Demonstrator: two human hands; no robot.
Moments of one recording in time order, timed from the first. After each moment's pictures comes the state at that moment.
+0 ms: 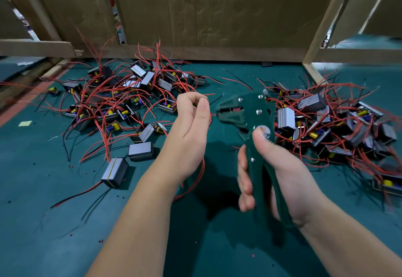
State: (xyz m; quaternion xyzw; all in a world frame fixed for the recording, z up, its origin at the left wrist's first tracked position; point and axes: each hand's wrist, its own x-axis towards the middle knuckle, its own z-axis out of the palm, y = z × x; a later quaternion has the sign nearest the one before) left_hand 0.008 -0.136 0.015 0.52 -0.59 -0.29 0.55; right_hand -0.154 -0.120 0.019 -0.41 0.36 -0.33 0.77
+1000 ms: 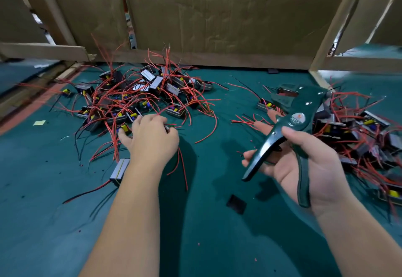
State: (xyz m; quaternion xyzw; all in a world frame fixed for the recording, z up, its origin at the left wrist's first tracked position) left_hand 0.065 -0.155 -0.002 0.85 -0.47 -0.09 0.21; right_hand -0.170 -0.137 0.026 -0.38 0.31 -0.50 0.71
